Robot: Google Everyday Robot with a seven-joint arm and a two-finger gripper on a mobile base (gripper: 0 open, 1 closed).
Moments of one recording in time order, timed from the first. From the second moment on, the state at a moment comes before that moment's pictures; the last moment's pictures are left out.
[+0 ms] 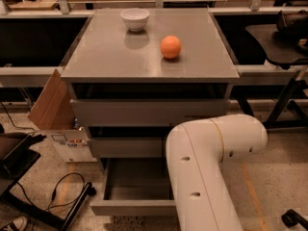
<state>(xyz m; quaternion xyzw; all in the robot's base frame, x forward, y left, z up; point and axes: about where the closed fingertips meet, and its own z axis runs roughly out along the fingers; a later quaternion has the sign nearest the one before) 0.620 -0.228 0.241 -0.62 0.77 -0.10 0.11</state>
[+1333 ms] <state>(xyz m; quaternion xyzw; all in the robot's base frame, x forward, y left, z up) 0.589 -0.167 0.139 -0.63 0.77 0.01 0.12</state>
